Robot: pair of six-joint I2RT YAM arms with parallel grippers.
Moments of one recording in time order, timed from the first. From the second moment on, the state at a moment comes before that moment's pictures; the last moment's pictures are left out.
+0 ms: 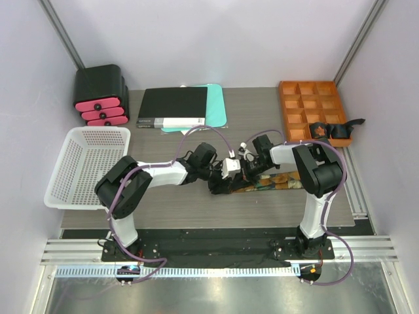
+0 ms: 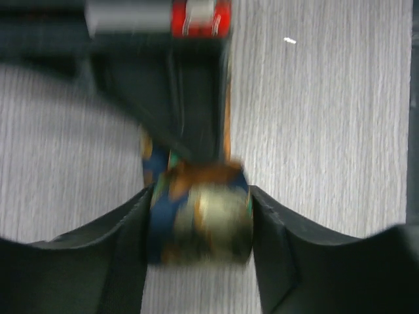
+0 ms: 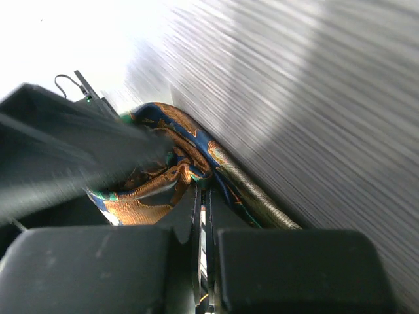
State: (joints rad) left arm -0.77 1.81 0.96 0.05 0.62 0.41; right arm 0.32 1.93 0.96 -0.38 -0.88 0.37
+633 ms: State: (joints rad) left arm -0.81 1.80 0.95 0.04 0.52 0.44; right arm 0.30 1.77 0.95 -0.37 -0.83 0.43
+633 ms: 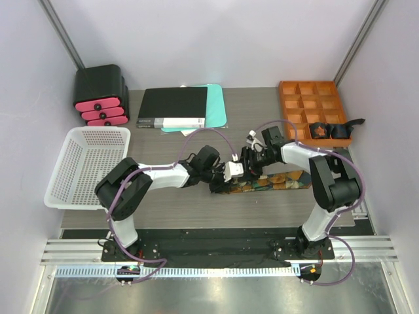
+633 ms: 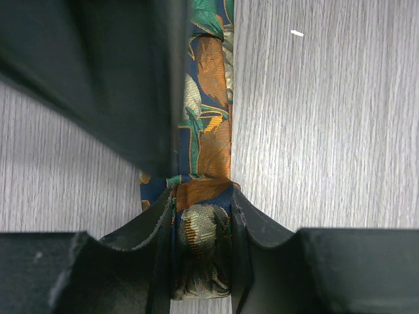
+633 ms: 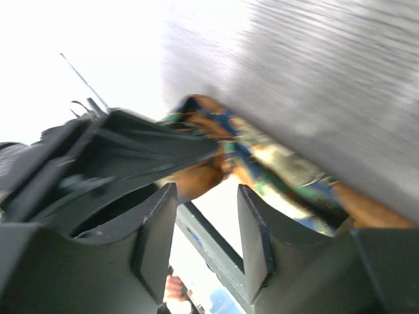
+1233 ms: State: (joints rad) left arm -0.82 1.81 0.96 0.02 0.50 0.45; right arm 0.39 1.75 0.90 -0.28 -0.85 0.50
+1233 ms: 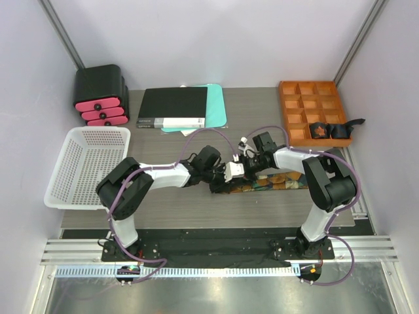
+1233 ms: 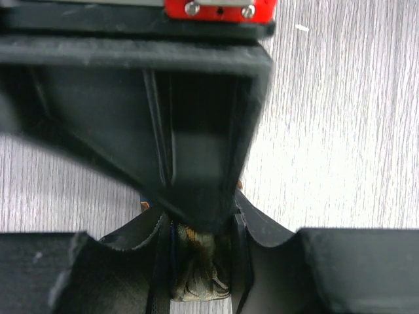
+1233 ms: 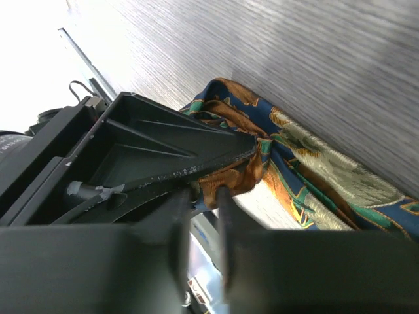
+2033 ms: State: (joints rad) left arm -0.74 1.51 0.82 -0.04 0.53 0.41; right arm 0.26 1.85 0.90 -0.35 -0.84 0.35
